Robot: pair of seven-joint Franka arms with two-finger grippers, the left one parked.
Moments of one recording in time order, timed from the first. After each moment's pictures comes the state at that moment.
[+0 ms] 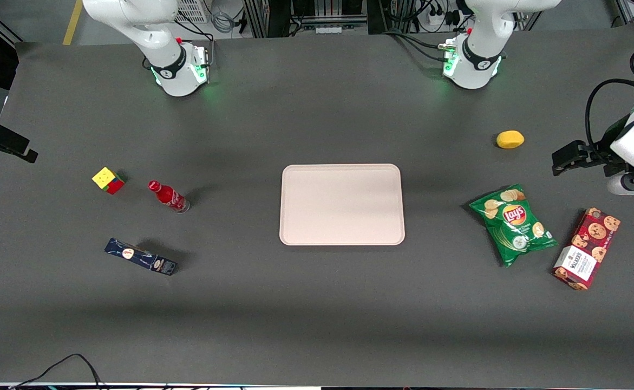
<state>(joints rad) -0.07 -0.01 -0.03 -1.53 0.02 1.54 0.06</state>
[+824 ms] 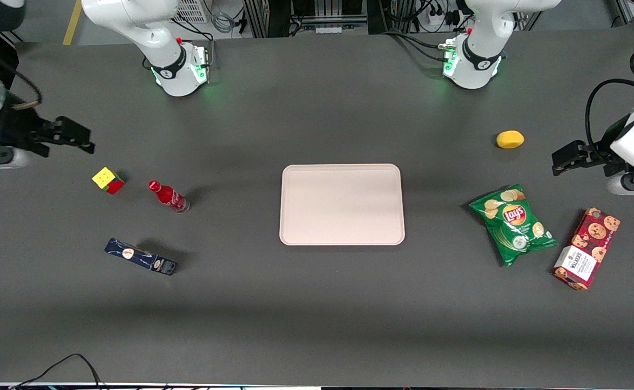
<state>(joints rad) 0.12 -0.01 -0.03 -1.57 0.02 1.49 0.06</state>
